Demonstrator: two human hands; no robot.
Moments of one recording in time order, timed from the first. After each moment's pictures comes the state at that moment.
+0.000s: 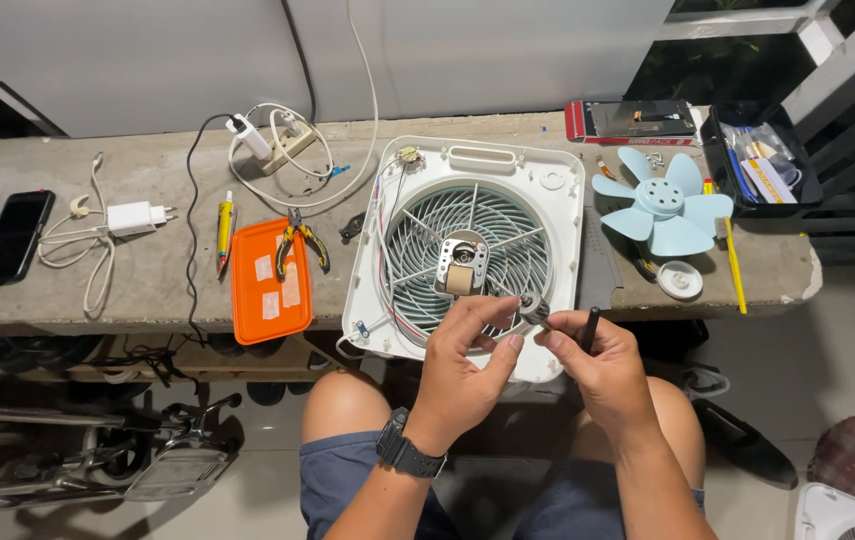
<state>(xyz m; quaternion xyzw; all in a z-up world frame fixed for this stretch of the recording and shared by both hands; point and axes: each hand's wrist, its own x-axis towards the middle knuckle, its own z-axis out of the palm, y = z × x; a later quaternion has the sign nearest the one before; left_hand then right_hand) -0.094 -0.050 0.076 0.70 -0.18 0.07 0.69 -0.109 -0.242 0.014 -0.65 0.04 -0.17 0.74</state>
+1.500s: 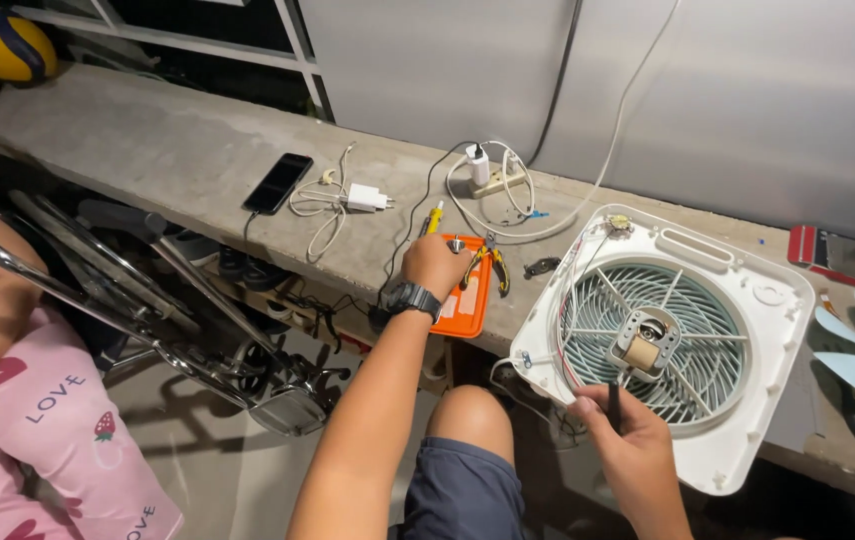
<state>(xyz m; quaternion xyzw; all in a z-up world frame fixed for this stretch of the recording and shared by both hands) 0.075 0.196 0.058 0.92 0.21 0.04 0.31 -0.106 -0.108 0.057 -0.78 0.08 0.04 0.62</state>
